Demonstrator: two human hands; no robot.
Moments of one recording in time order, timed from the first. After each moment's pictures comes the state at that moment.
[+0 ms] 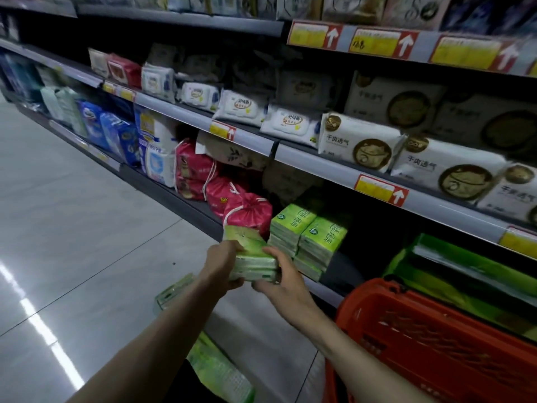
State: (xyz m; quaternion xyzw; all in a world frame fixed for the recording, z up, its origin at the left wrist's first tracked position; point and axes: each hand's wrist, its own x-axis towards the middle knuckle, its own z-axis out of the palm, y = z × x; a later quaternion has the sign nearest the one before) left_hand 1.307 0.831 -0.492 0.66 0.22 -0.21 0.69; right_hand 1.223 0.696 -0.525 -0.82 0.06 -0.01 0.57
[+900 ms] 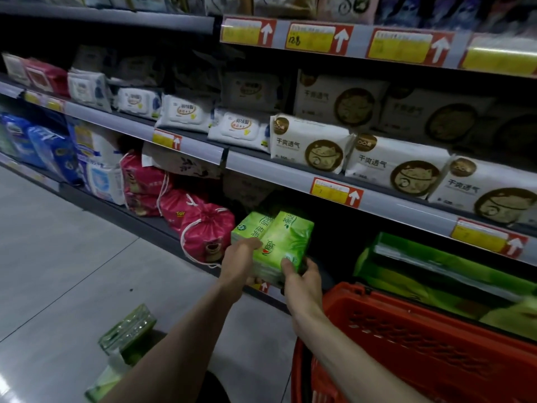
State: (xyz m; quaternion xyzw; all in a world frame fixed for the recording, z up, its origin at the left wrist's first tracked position) left_hand 1.334 0.713 -0.516 0.67 0.07 -0.23 0.71; right_hand 1.242 0.620 -0.537 -0.65 0.35 -0.20 0.65
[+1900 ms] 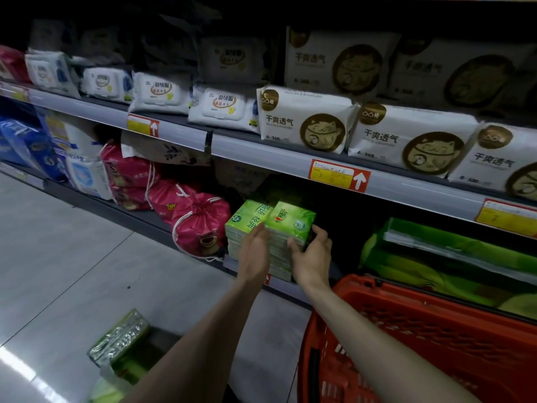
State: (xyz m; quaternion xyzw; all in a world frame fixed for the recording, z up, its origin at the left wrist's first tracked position) left_hand 1.347 0.664 -0.543 0.73 -0.01 -0.20 0.66; right_hand 1.289 0.572 -0.549 -0.77 0.36 -0.19 0.49
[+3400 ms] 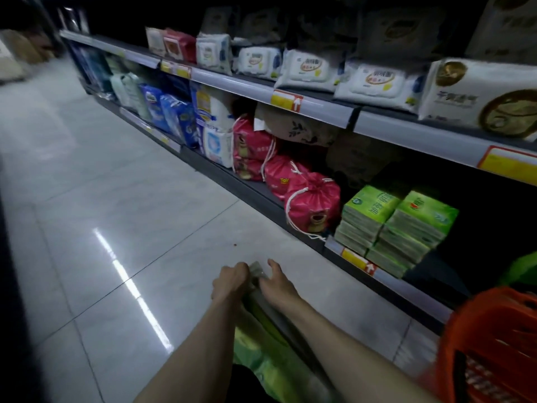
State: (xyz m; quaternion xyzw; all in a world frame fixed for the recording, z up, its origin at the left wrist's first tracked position) left_hand 1.354 0.954 -0.616 0.87 0.26 -0.19 0.37; right_hand 1.329 0.833 -0.626 -0.81 0.16 0.24 0.51
